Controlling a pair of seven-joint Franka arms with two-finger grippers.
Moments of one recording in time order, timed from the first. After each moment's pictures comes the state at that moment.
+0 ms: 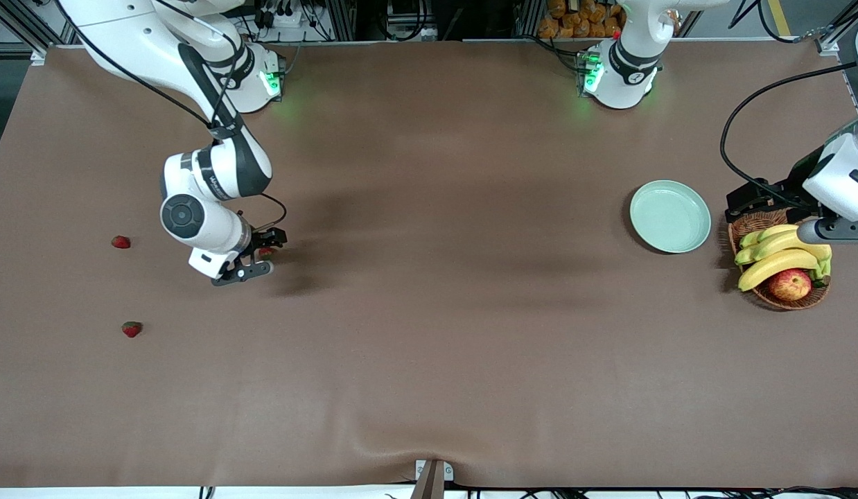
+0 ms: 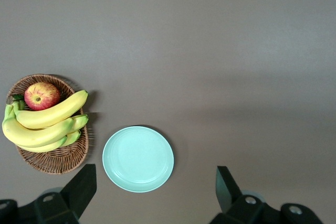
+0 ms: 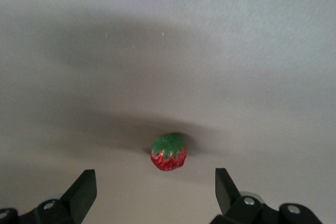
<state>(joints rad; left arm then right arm) -0.04 0.09 0.00 -1.57 0.00 1.65 -0.02 0.22 0.36 0.01 -2.17 0.01 2.32 -0.05</state>
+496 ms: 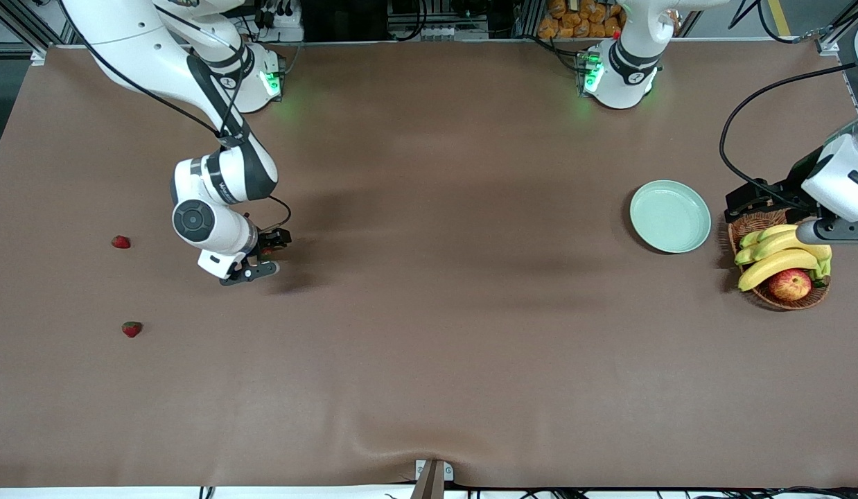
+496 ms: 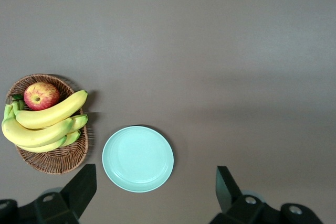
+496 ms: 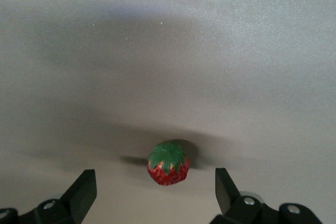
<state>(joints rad) -0.04 0.09 0.00 -1.57 0.00 1.65 -0.02 0.22 0.41 0.01 -2.18 0.01 2.38 -0.05</state>
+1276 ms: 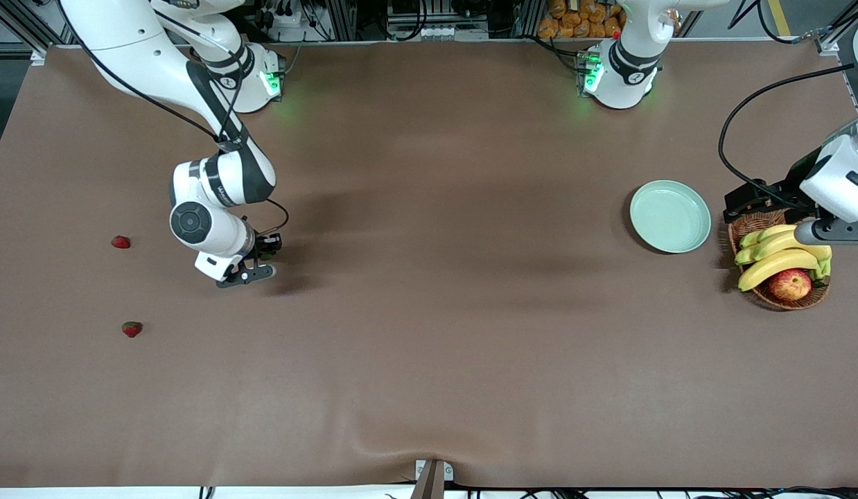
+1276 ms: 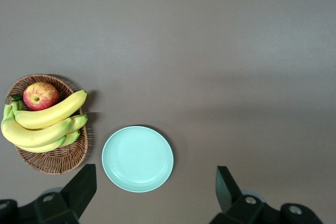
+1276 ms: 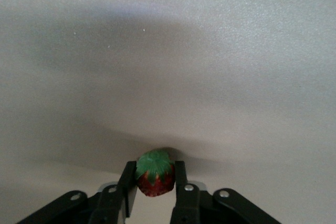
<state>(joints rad) -0.05 0.09 0.00 -1.57 0.00 1.65 -0.02 0.22 0.42 0.00 -2.18 0.02 2.40 -0.05</state>
